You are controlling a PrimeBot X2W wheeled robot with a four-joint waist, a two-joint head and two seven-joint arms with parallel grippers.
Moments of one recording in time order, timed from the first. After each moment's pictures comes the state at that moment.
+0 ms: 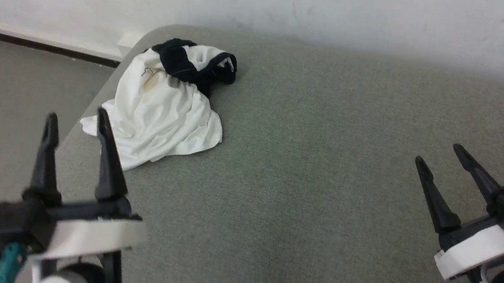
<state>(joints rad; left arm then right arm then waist) -0.15 0.13 0.00 -0.21 -0.17 -0.01 -0.12 0.03 -0.05 0.00 0.05 0.03 0.13 -0.26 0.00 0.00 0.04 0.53</state>
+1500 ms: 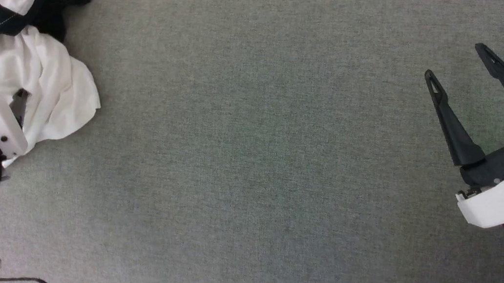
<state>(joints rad) -0.85 0.46 -0.05 0.70 -0.41 -0.12 0.52 -0.10 -0.17 0.06 -0.39 -0.10 0.13 0.03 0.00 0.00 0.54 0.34</state>
